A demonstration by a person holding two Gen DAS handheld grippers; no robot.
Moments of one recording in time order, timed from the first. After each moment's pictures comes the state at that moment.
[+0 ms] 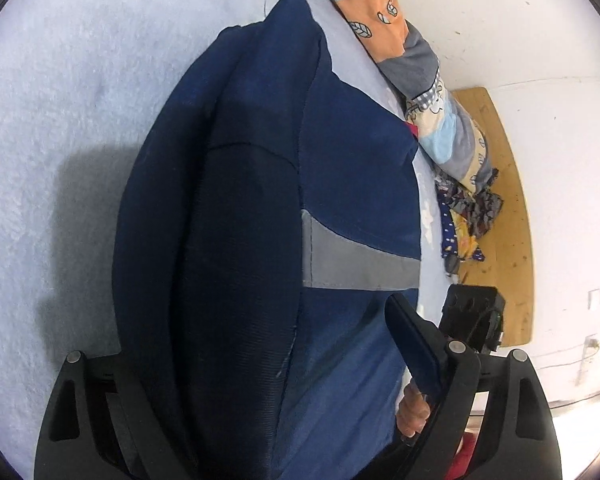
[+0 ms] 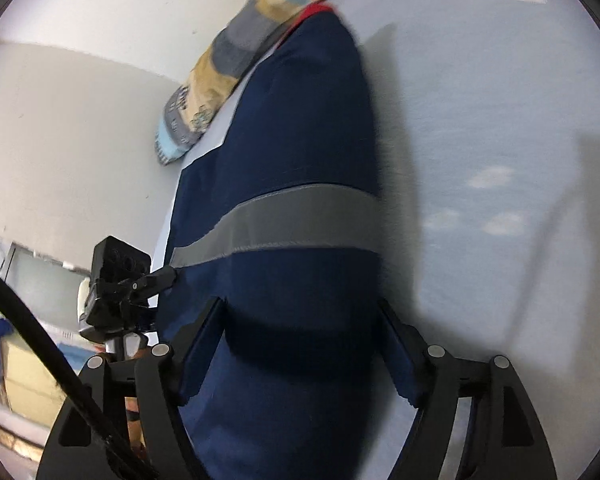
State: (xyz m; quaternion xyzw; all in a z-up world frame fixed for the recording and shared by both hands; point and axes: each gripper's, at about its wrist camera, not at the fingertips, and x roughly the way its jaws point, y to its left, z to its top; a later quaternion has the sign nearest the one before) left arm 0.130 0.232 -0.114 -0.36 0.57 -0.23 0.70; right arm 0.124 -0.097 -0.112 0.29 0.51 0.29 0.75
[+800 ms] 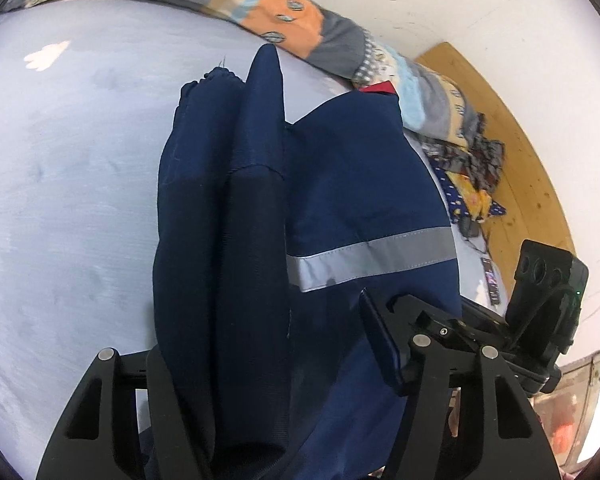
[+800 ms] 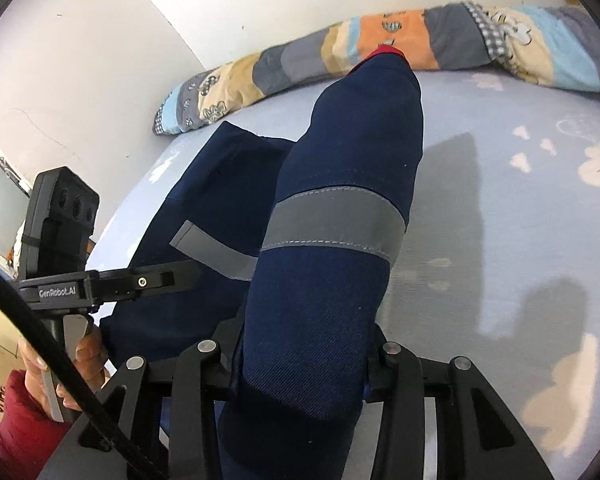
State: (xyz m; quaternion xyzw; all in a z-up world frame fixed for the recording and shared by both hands) left arm 0.077 0.139 -0.020 -0.22 0.52 -0.25 0.78; right arm 0.074 -0.086 -0.008 0.10 0.45 0.25 0.85
